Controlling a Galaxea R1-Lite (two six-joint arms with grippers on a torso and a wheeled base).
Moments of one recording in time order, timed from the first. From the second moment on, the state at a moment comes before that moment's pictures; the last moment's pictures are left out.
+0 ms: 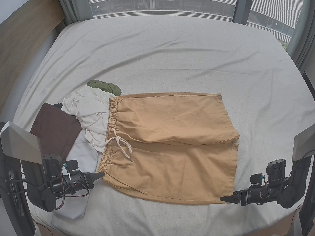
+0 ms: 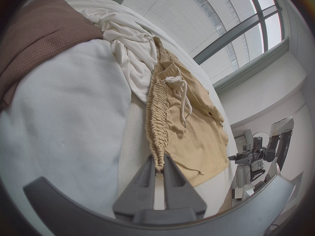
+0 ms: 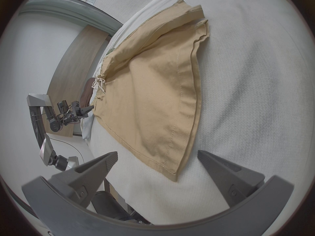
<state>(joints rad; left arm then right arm) -0.06 2.27 -0.21 -1.55 -0.57 -0.33 0.14 2.18 -0.06 -1.29 0.58 0.18</state>
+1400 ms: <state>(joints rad) -0.06 2.27 -0.13 -1.55 -0.62 -0.32 0.15 2.20 -0.06 -1.29 0.58 0.18</state>
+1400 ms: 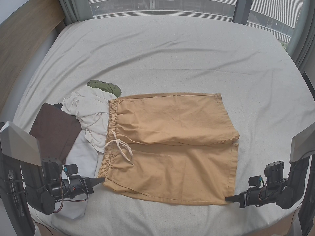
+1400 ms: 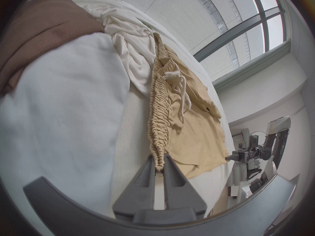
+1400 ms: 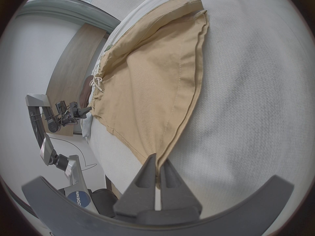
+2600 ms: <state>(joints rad) -0.01 2.37 -0.02 -1.55 -0.67 -0.09 0.13 2.16 -0.02 -1.08 0.58 0.02</state>
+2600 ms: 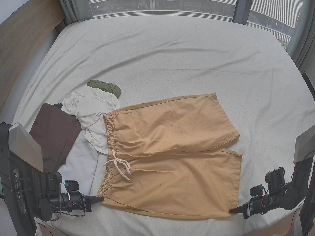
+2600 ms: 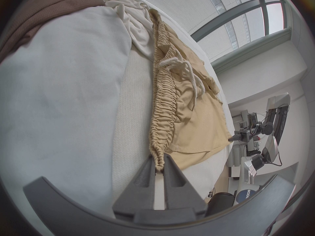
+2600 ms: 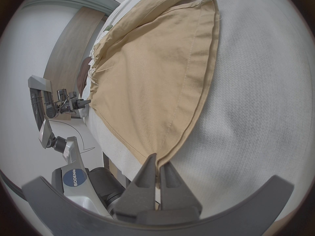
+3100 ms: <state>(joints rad) -0.01 2.38 -0.02 -1.43 -0.67 -0.01 0.13 2.14 -0.02 -1.01 0.58 -0.03</state>
